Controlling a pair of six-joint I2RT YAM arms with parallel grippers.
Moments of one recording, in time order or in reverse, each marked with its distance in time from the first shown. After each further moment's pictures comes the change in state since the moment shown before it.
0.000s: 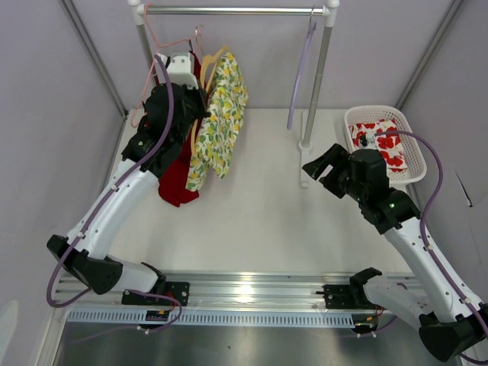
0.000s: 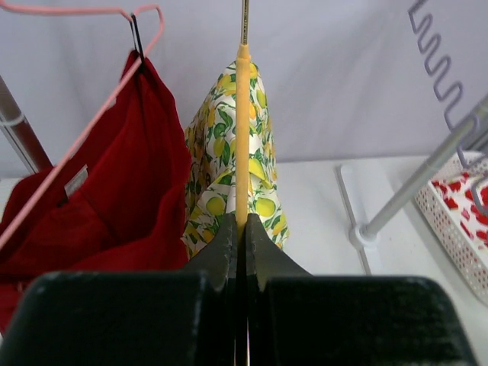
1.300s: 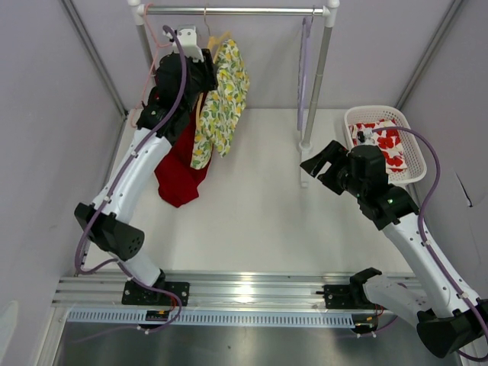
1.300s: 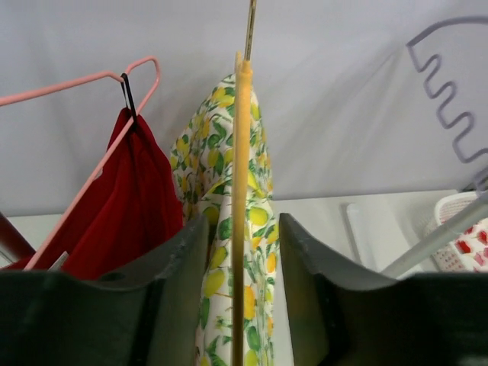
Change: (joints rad) left arm 0.110 0.303 0.303 0.033 0.099 0.011; right arm -0.018 0.032 0.019 0.021 -0.045 -0.029
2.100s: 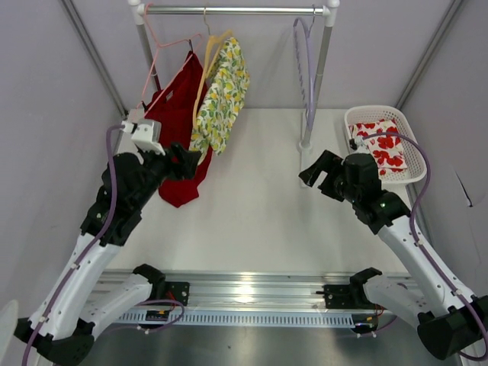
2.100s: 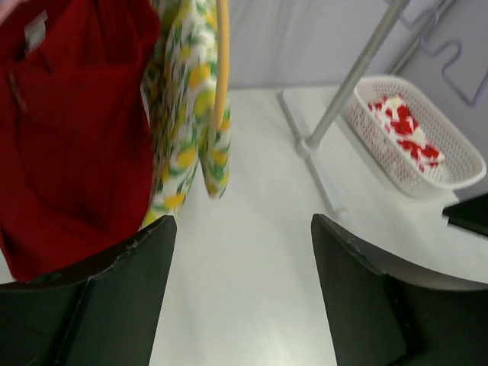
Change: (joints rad) left arm -0.025 -0.845 -0.809 -0.096 0.204 -0.129; right arm 0.000 -0.013 -0.121 0.055 0.014 -0.112
